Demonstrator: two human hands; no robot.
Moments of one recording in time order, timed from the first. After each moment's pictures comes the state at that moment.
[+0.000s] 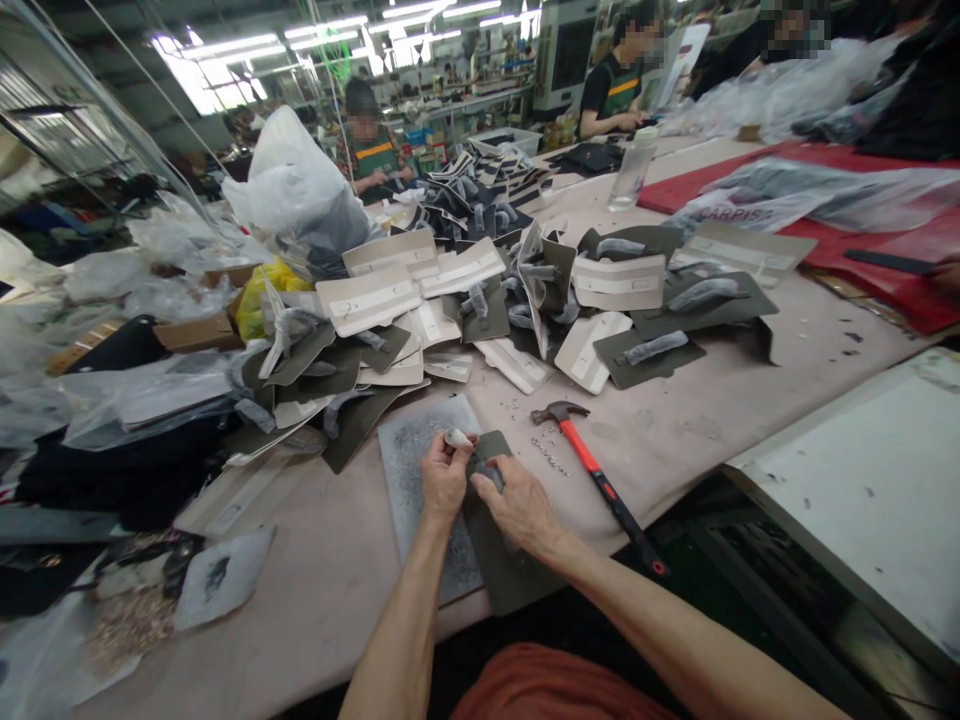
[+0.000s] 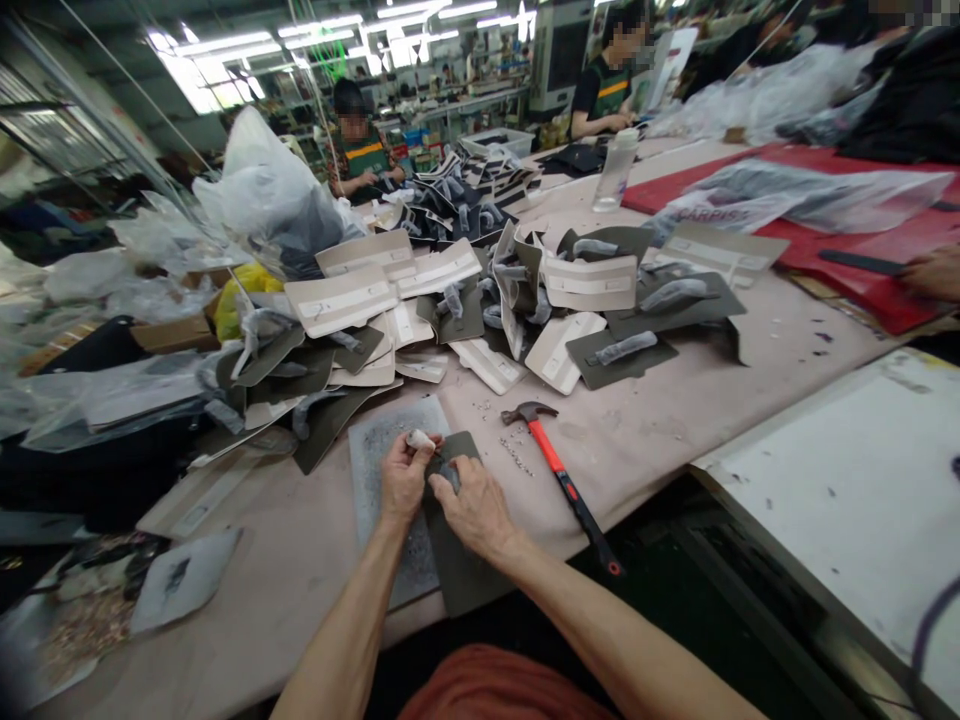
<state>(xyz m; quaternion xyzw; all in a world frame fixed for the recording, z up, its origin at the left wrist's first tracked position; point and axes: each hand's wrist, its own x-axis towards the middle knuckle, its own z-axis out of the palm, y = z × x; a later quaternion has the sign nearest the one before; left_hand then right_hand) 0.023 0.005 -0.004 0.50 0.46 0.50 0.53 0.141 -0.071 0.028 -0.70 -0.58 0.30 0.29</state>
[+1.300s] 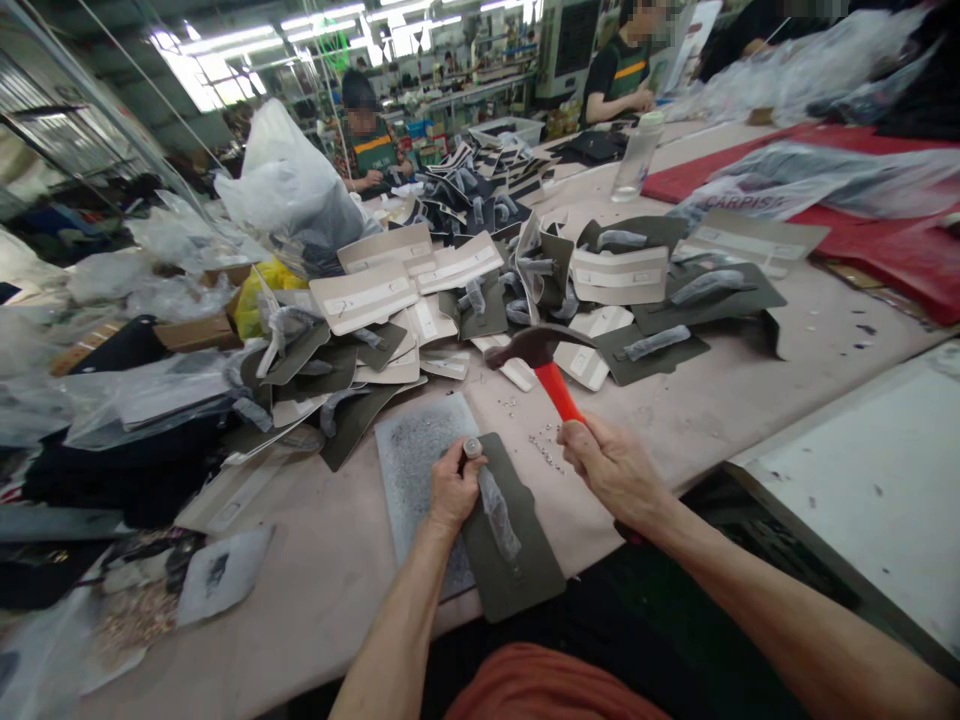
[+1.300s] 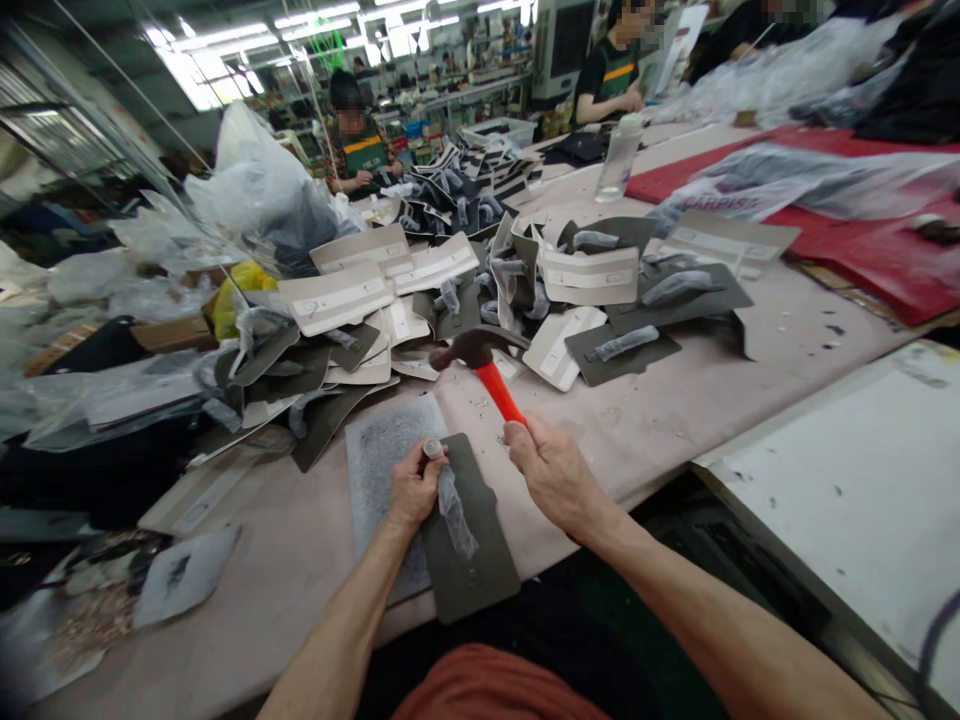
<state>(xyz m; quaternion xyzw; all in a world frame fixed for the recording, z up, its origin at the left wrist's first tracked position) 0.025 -0.007 -0.018 0.70 0.48 0.40 0.36 0.241 -0.086 0.097 -0.65 -0.51 0.38 0.42</state>
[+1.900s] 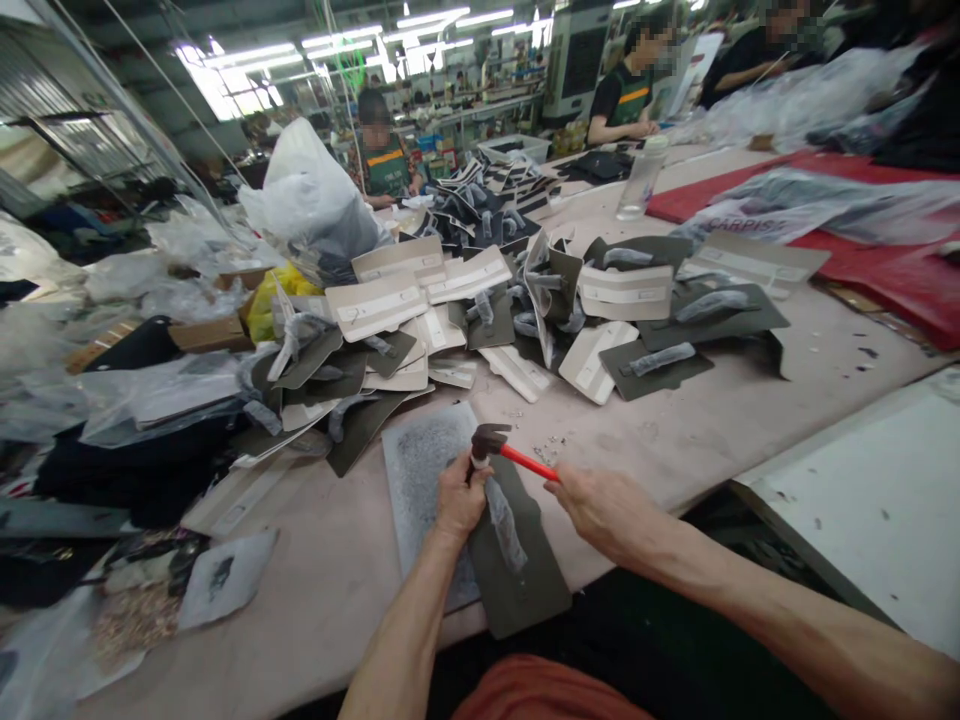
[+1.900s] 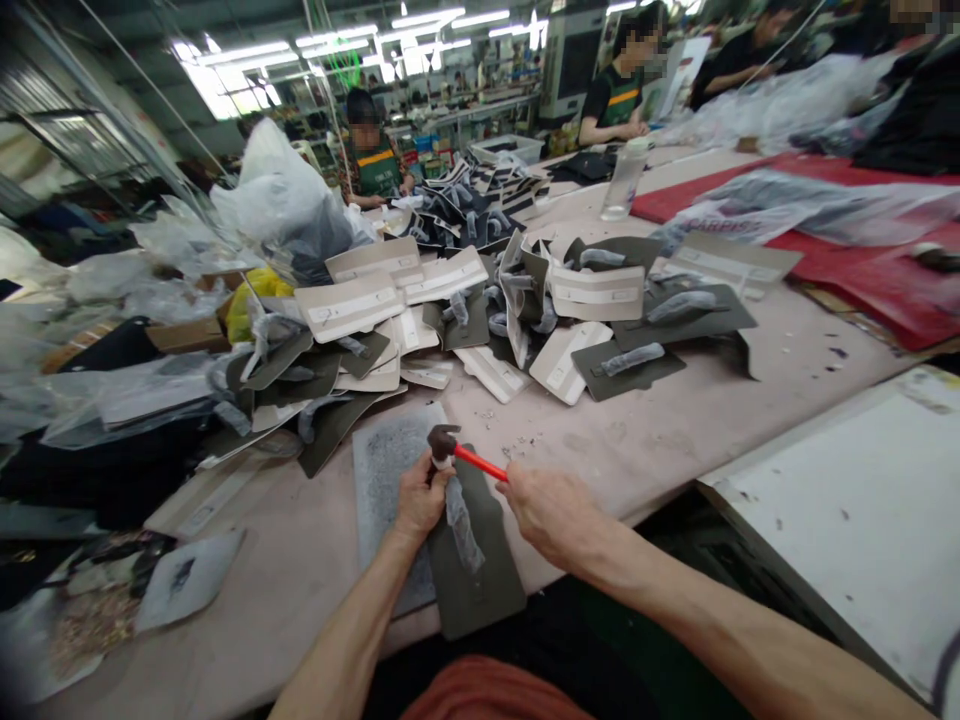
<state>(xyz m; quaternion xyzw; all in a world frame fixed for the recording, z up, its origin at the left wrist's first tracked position) 0.025 -0.008 -0.015 0.70 0.50 0.38 0.35 0.235 -0.091 0.098 -0.65 -0.74 0.15 0.09</state>
